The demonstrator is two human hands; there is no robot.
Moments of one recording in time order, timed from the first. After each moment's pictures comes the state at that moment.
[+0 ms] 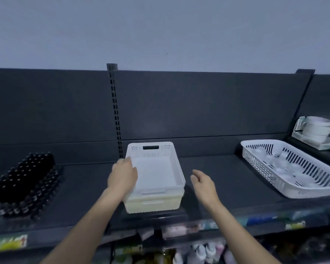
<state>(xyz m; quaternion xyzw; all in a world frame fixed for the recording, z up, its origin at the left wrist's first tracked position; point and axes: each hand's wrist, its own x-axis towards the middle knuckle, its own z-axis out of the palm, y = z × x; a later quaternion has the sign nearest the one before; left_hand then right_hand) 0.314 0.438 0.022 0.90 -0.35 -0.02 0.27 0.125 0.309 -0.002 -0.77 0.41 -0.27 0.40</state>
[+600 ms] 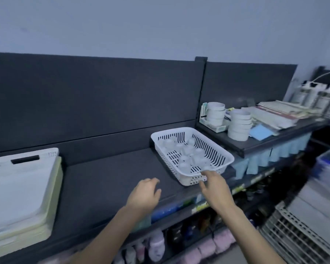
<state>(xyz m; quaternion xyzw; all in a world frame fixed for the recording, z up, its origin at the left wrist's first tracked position) 0.028 0.205 -0.018 0.75 -0.61 -0.16 0.20 -0.164 0.132 0.001 -0.79 0.56 -0.21 0.14</state>
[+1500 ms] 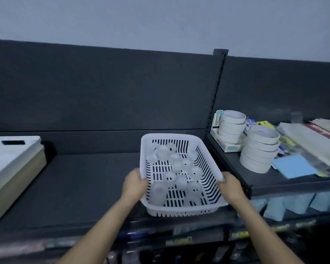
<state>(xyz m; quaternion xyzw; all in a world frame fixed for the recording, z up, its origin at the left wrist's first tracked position) -0.040 0.057 -0.014 0.82 -0.29 -0.19 0.46 -0.233 -0.122 -0.027 -0.78 0.52 -0.18 0.29</state>
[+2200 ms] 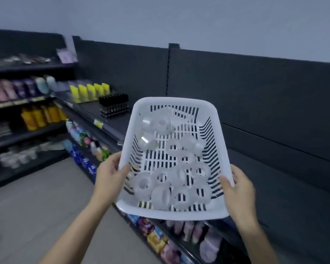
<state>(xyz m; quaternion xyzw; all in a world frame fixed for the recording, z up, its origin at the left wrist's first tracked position) -0.099 0.404 0.032 0.80 0.01 0.17 0.57 -0.140 0.148 0.029 -0.83 0.11 -0.22 0.51</state>
